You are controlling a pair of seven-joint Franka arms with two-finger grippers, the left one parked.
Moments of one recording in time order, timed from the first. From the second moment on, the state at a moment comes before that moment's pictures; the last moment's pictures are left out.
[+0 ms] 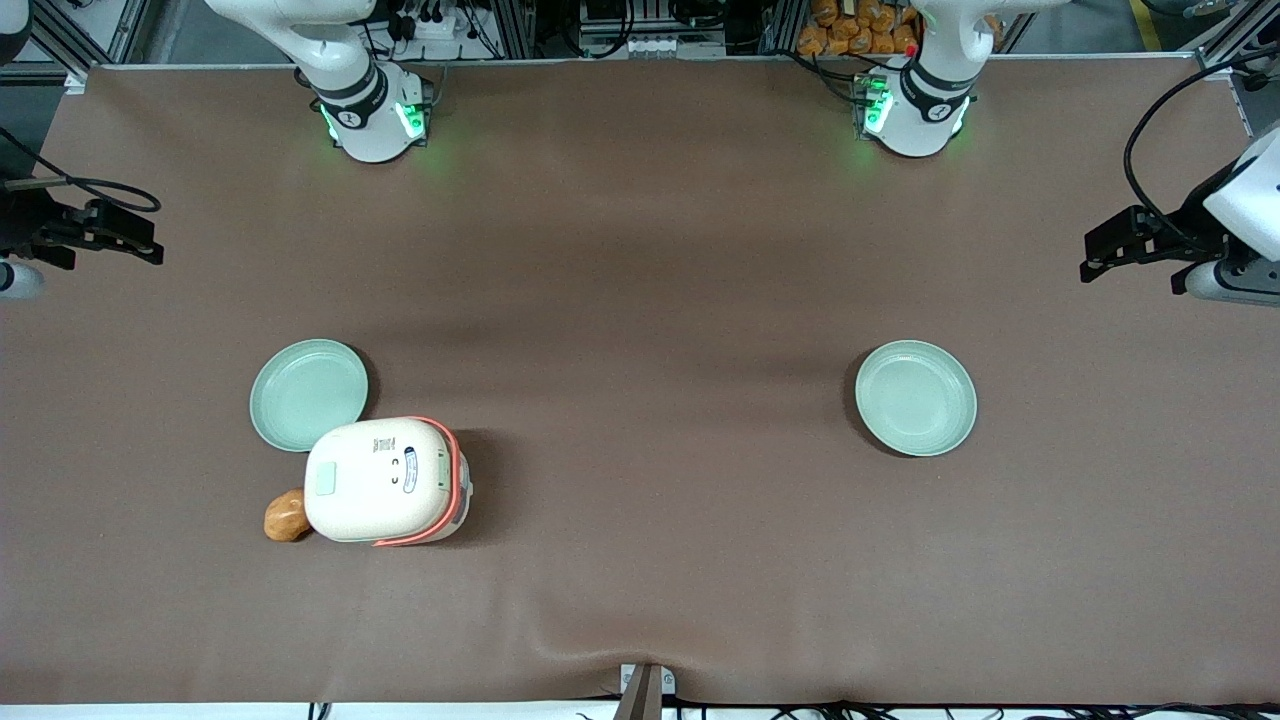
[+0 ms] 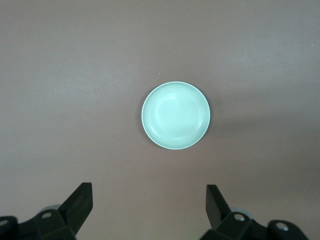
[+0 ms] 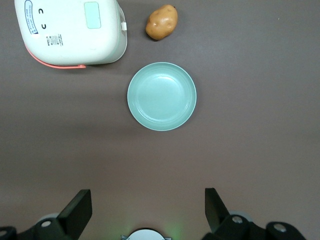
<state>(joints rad) -0.03 0.04 -0.01 -1.52 -0.01 1.43 -0.10</state>
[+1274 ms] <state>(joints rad) 0.02 0.06 -0.01 -1.52 -0.01 1.43 -0.10</state>
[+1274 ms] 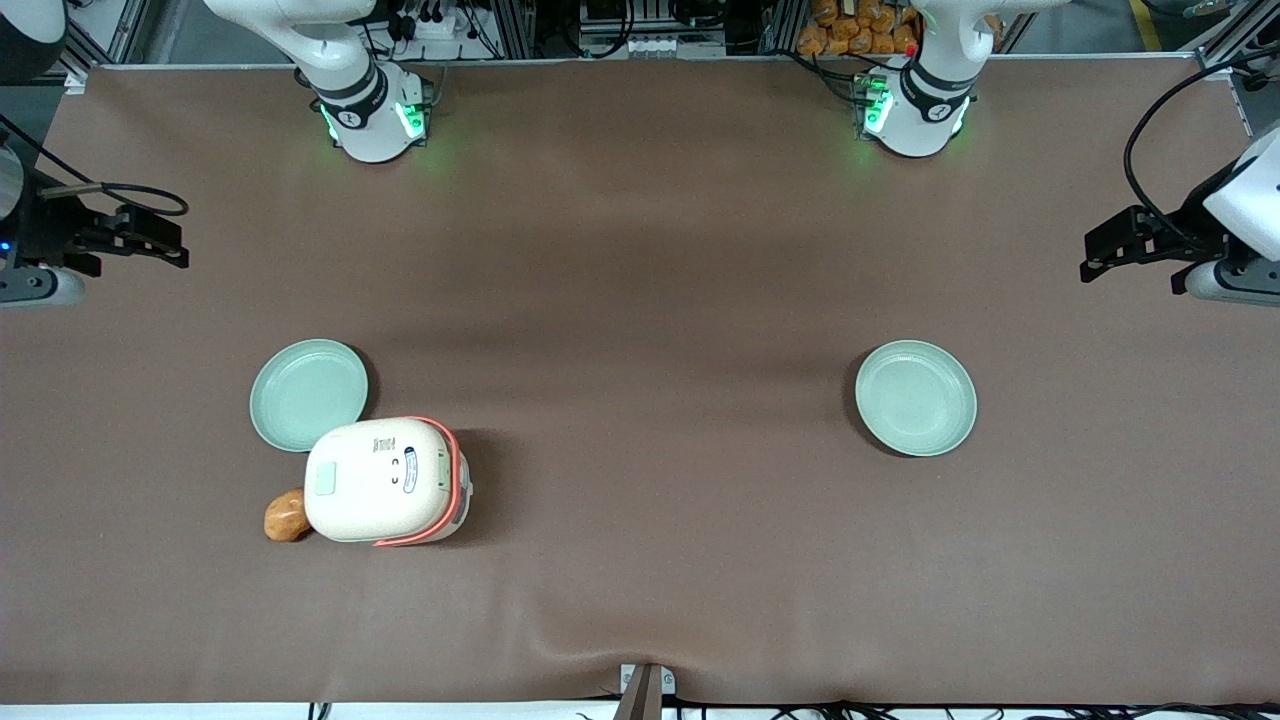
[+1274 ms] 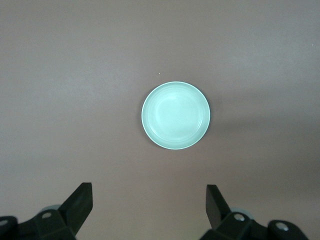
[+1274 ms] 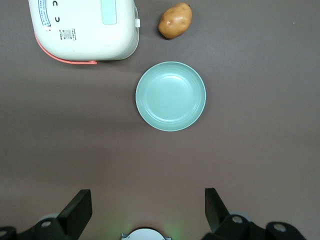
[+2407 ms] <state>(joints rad) 0.11 0.29 -0.01 -1.52 -0.01 1.76 -0.10</state>
